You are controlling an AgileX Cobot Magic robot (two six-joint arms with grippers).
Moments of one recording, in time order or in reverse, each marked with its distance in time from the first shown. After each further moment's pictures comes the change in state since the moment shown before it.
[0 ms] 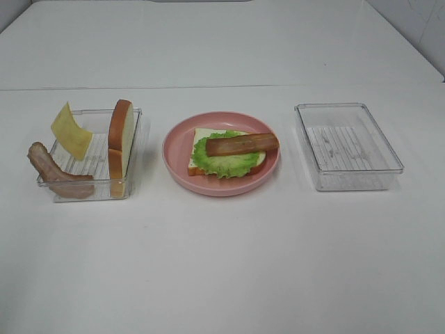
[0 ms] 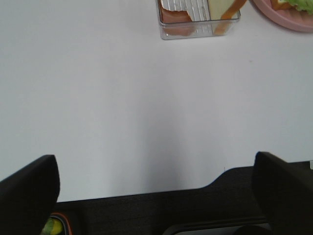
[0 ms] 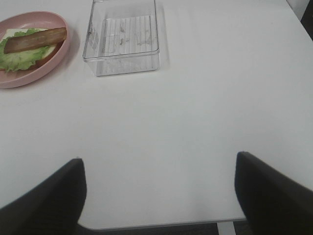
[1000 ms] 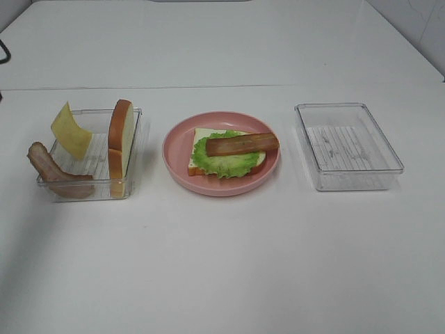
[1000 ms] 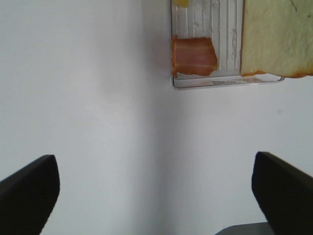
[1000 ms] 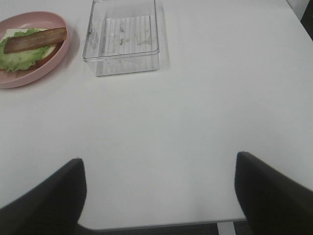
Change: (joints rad) left arm -0.048 1.099 -0.631 0.016 -0.001 -0.043; right arm 0.000 0.000 0.000 0.000 0.000 0.000
